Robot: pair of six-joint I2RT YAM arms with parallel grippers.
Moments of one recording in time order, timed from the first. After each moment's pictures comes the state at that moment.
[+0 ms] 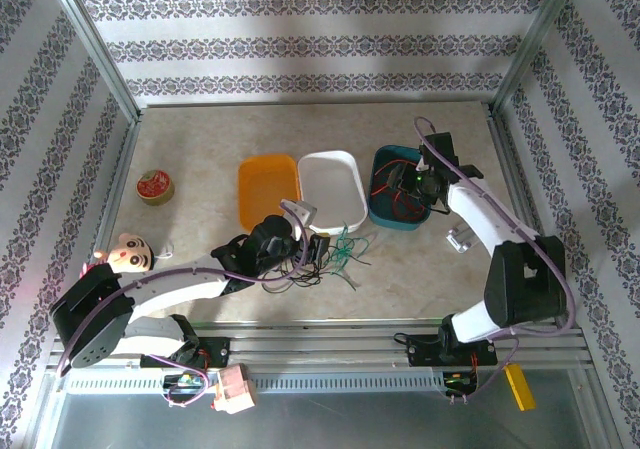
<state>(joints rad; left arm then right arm) -0.88 1.30 0.62 0.19 -0.13 -0.30 0.15 1.48 1.07 -0.55 -0.17 0.55</state>
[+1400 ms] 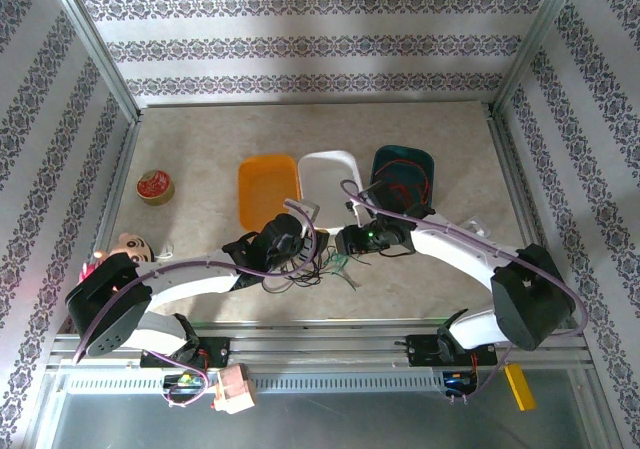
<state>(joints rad) -0.88 1.39 0.66 0.16 -0.21 -0.35 0.62 1.41 0.84 -0.52 -0.34 0.41</state>
